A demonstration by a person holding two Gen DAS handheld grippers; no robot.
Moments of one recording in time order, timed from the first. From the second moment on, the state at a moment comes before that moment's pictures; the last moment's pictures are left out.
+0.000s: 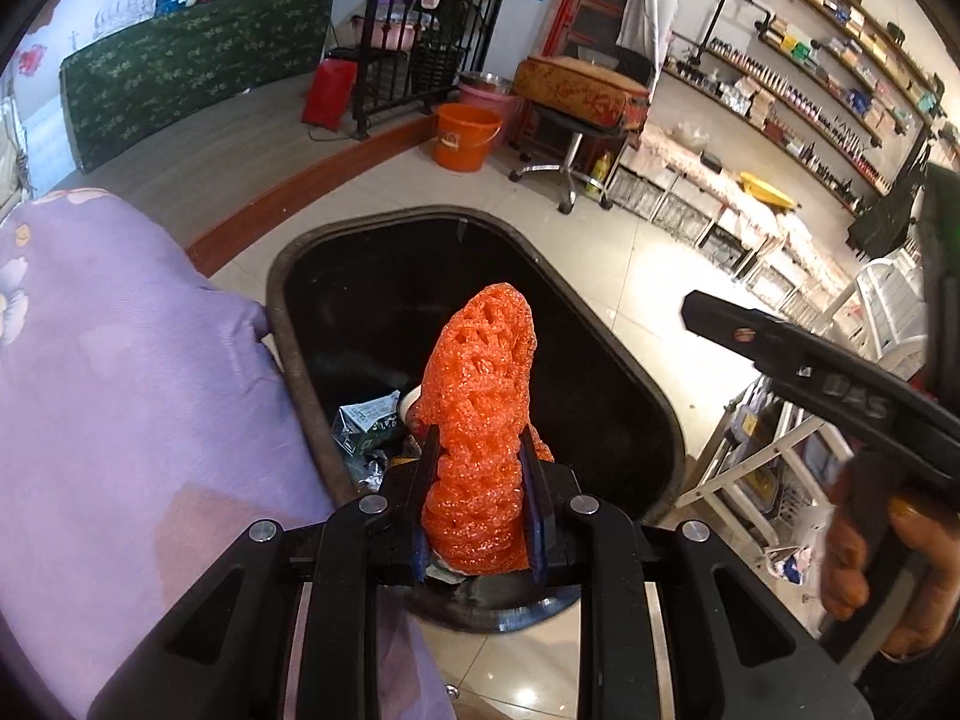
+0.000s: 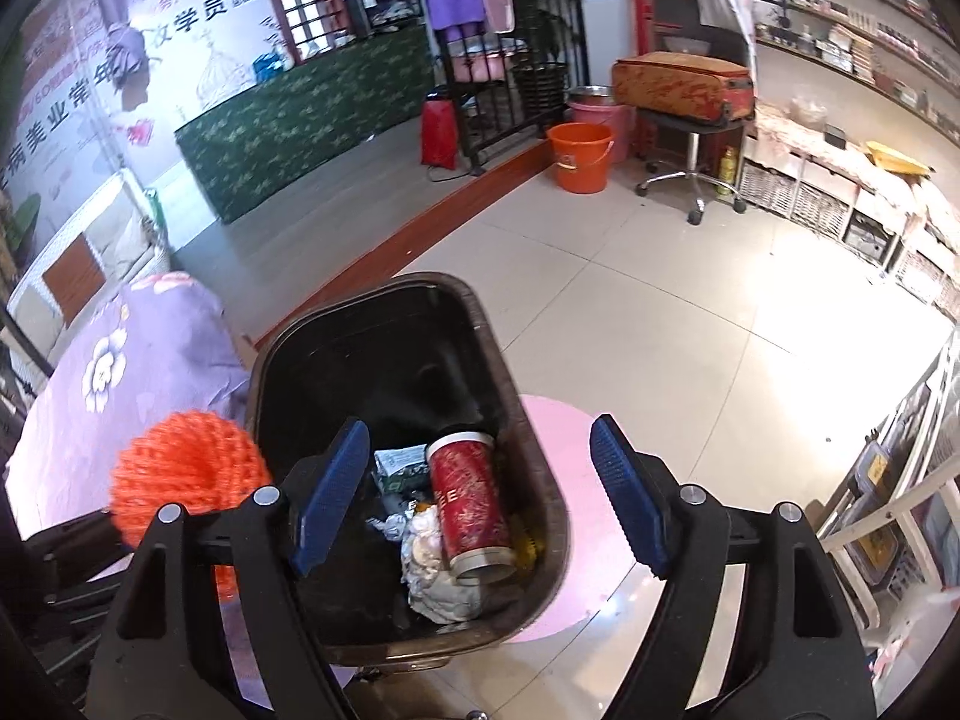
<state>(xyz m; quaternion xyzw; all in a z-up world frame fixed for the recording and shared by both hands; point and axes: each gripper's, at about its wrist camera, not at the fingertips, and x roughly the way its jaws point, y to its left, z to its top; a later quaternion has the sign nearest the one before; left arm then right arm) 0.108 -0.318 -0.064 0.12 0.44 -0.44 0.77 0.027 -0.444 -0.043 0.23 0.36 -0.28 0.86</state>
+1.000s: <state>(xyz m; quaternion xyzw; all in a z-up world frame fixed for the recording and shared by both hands) 0.081 -0.247 -0.001 0.09 0.31 -0.39 0.86 0.018 -0.420 -0.013 0.20 0.29 -0.30 0.89</state>
